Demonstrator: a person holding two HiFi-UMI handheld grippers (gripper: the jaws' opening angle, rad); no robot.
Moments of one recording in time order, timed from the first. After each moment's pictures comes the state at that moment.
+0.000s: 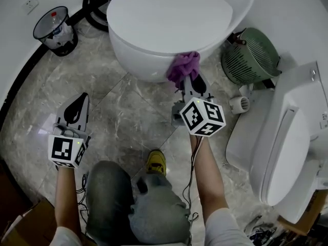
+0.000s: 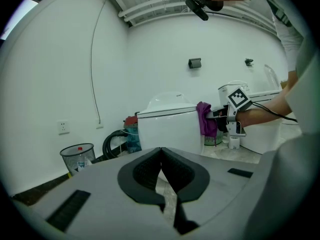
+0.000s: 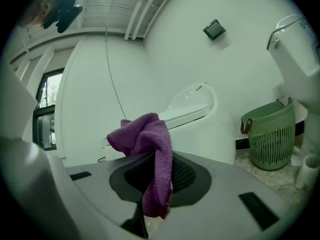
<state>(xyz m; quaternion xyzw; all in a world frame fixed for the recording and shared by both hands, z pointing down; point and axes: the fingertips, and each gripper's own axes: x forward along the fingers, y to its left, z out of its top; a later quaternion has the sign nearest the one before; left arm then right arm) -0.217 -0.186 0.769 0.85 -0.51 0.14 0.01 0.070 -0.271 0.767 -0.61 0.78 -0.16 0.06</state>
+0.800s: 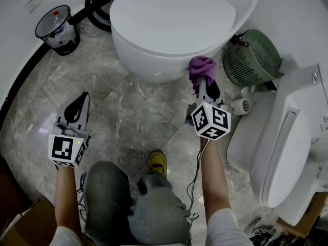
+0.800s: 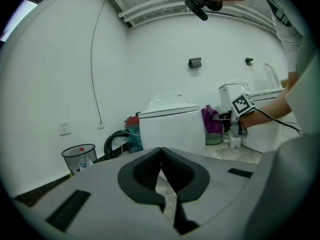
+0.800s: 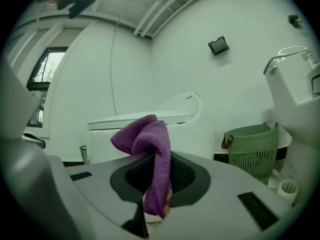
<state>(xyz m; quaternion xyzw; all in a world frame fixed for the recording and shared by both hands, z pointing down) -0.222 -0.188 0.771 0.85 -0.51 0.14 0.00 0.128 -0.266 0.781 -0.67 0.73 -0.08 0.00</state>
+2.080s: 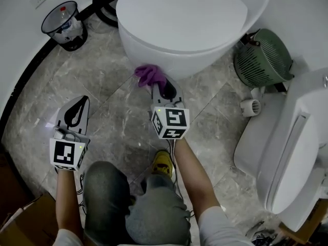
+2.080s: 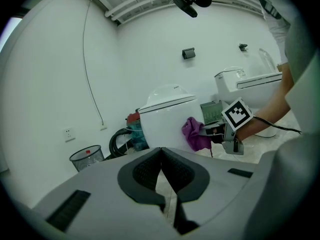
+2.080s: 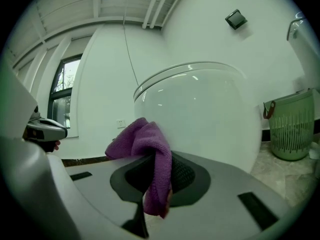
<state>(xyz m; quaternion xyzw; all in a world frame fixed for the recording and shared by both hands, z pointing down) -0.240 -0.169 0.789 0.83 -0.52 0.21 -0.02 -0.044 -0.263 0.851 -0.55 0.83 -0.13 -0.01</state>
